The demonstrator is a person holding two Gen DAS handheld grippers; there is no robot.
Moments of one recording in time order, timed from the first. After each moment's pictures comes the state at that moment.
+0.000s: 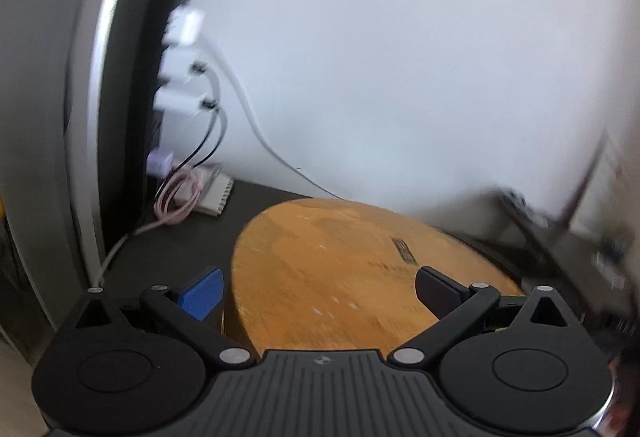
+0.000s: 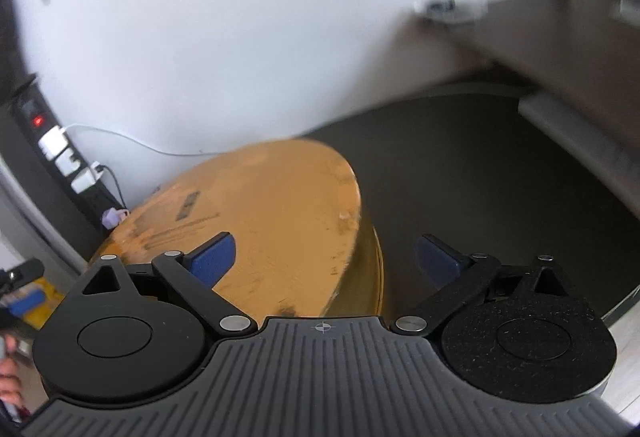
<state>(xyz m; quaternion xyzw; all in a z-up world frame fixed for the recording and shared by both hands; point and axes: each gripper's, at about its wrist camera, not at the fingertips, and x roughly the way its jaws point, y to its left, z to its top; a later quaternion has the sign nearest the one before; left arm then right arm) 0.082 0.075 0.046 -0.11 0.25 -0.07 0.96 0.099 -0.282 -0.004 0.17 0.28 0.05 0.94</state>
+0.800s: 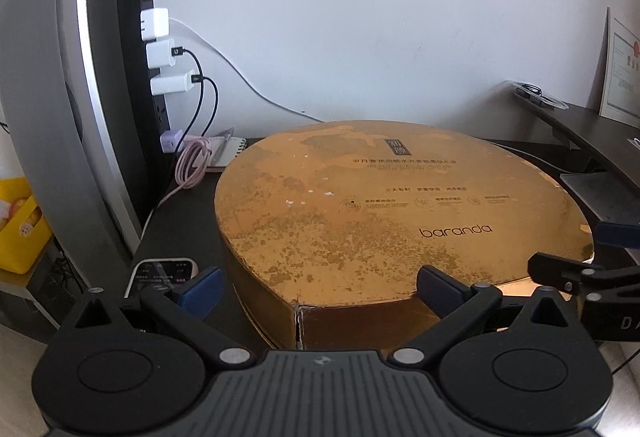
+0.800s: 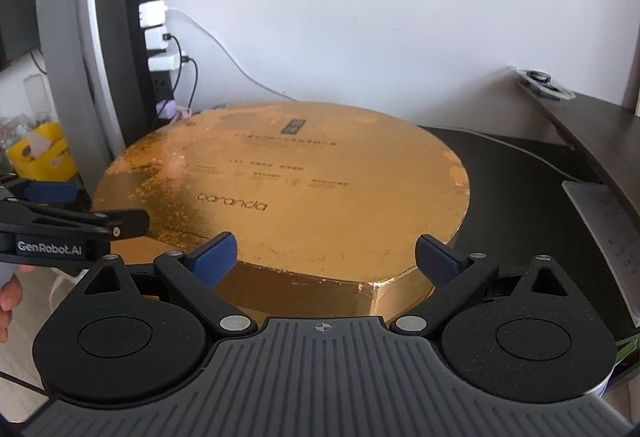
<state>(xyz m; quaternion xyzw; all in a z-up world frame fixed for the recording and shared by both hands) 0.043 0.017 0.004 0.01 0.31 -0.02 0.95 0.039 -0.186 -0.005 -0.03 0.27 0.11 0.96</state>
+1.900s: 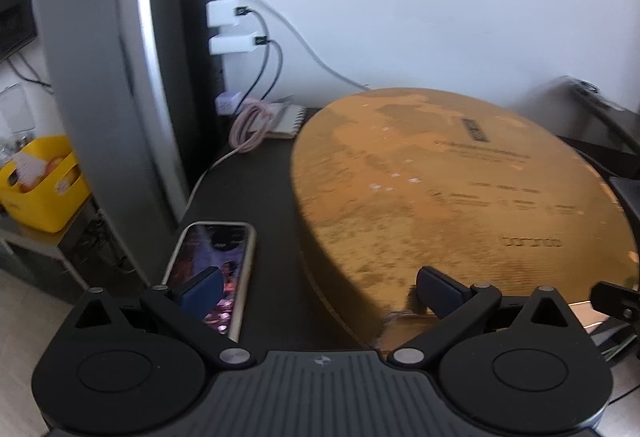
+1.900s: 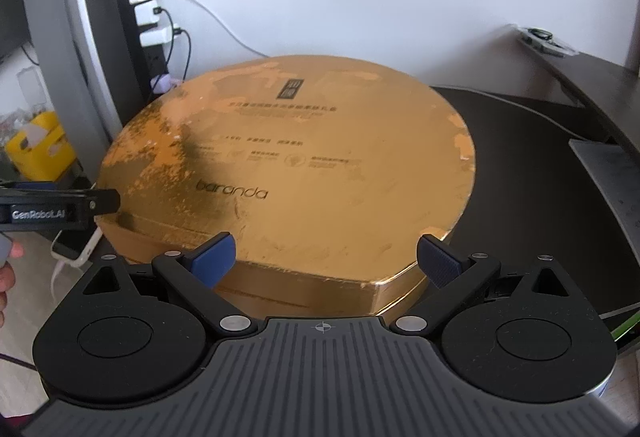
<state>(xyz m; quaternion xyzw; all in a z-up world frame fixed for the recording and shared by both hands) 0.056 0.054 -0.007 -0.01 0.34 0.06 0.94 0.045 -0.187 -0.025 -0.01 0.32 0.11 0.94</state>
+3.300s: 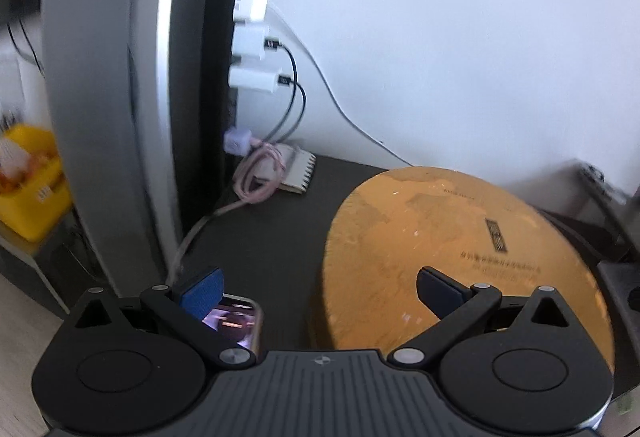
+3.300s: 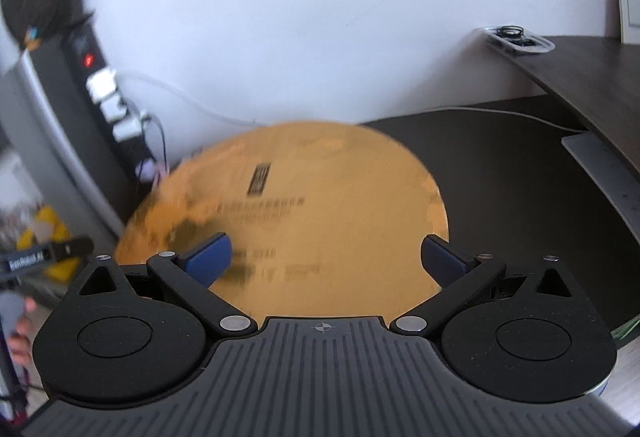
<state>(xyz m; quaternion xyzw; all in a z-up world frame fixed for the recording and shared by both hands) 0.121 0.103 0.035 -0.11 0.32 0.04 0.94 0.102 -0.231 0.028 0.12 0.30 0.09 0.94</state>
